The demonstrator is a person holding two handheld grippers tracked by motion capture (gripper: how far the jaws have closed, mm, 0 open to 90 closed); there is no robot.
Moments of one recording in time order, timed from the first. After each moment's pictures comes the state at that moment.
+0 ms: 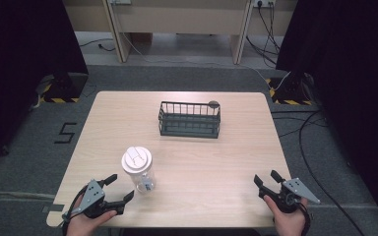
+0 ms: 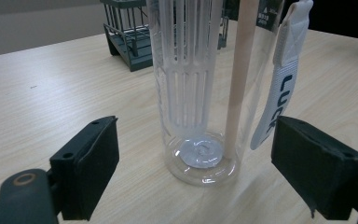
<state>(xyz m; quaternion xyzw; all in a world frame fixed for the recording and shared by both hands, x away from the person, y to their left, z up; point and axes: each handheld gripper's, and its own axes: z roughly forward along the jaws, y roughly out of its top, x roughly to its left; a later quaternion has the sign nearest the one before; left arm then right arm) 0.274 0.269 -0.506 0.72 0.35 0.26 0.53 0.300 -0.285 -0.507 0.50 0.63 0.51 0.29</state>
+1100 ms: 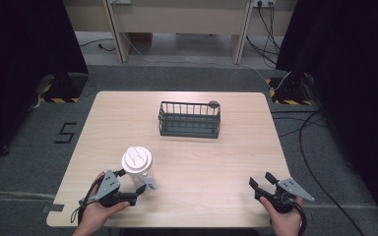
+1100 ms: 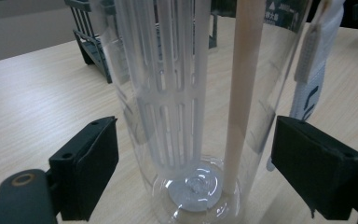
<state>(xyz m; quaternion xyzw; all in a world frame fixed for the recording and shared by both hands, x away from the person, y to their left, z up) 0.309 0.241 -0.510 0.75 0.31 0.25 0.53 0.303 -0.278 -0.514 0.50 0.65 0.51 0.26</state>
